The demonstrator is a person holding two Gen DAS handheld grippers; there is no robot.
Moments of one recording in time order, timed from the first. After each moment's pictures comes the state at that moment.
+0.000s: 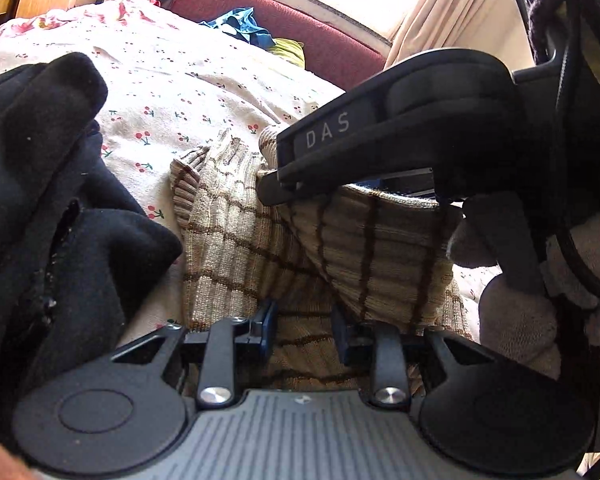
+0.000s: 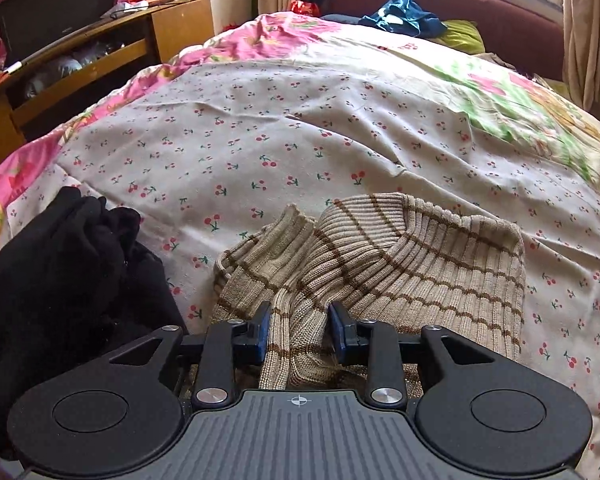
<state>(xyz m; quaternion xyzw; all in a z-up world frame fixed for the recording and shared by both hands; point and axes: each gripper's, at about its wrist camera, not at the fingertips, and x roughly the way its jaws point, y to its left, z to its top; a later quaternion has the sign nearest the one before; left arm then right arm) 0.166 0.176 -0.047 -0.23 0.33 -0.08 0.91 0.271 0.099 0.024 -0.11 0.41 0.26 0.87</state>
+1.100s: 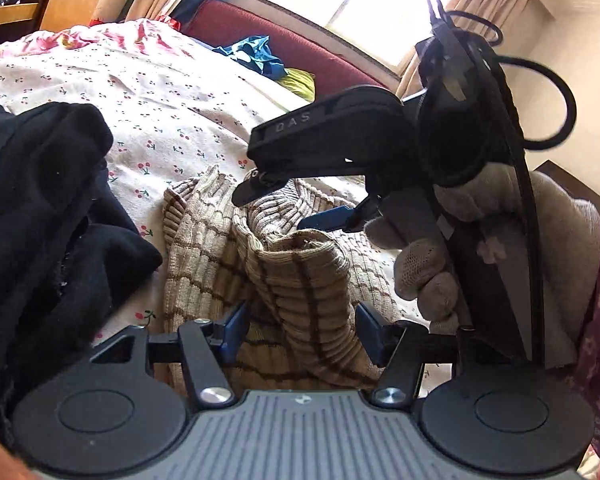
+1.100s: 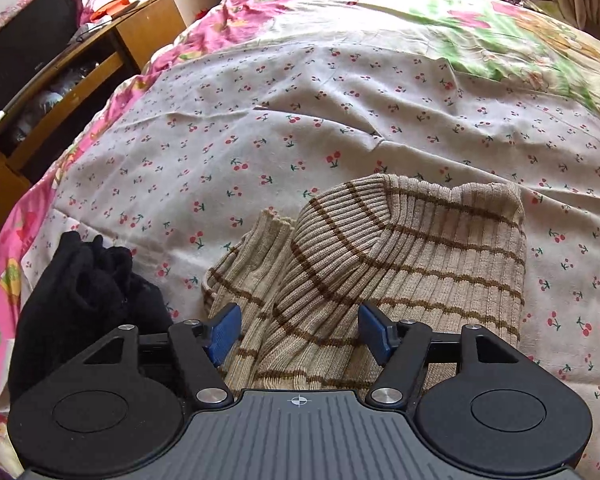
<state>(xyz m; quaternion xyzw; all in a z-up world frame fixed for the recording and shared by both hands) 0.132 0.159 -0.010 -0.26 0.29 -0.05 0.92 0.322 0.075 0.033 -0.01 0.50 0.25 0.83</state>
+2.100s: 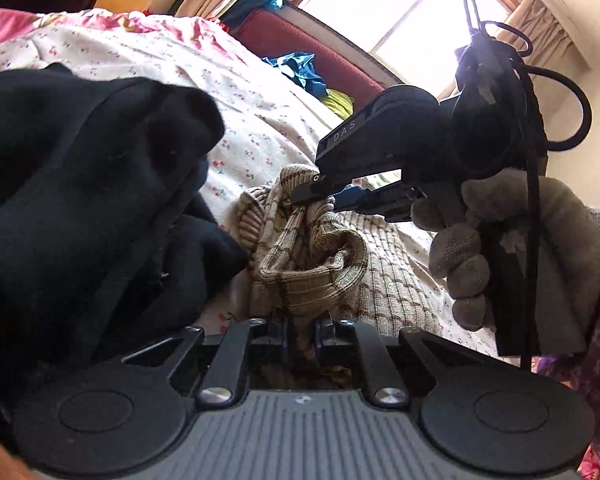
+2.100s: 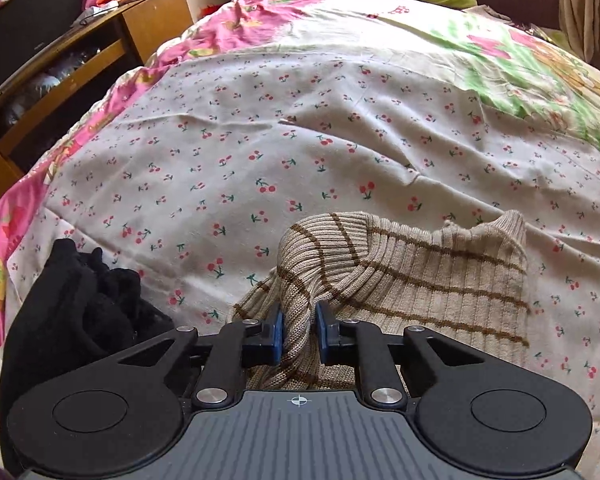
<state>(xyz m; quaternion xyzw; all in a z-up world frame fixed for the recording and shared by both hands) 0.111 0.207 -0.038 -0.33 0.27 0.00 0.91 0.326 0.127 0.033 -0.06 0.48 0.24 0.84</state>
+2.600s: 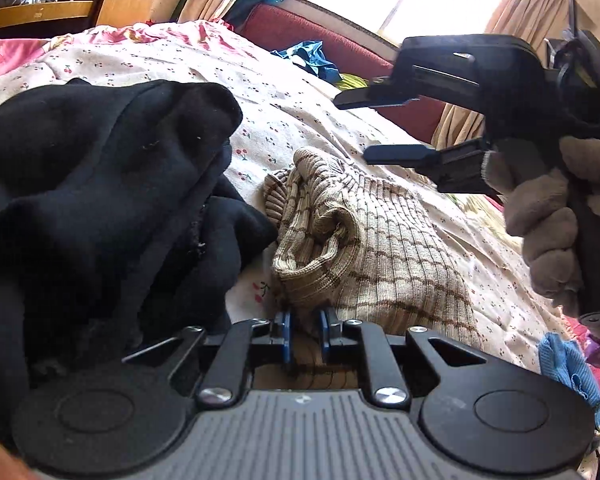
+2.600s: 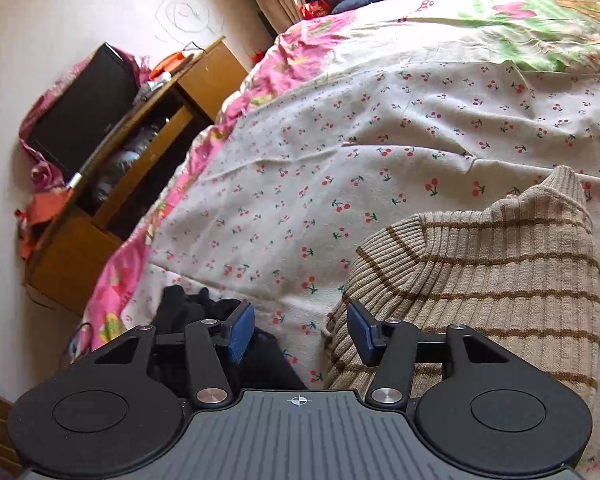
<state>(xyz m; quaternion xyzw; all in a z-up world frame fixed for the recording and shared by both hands) 0.087 0.192 -0.029 -0.26 0.30 0.03 0.92 0.313 0.077 0.051 0.13 0.46 0.35 0.81</state>
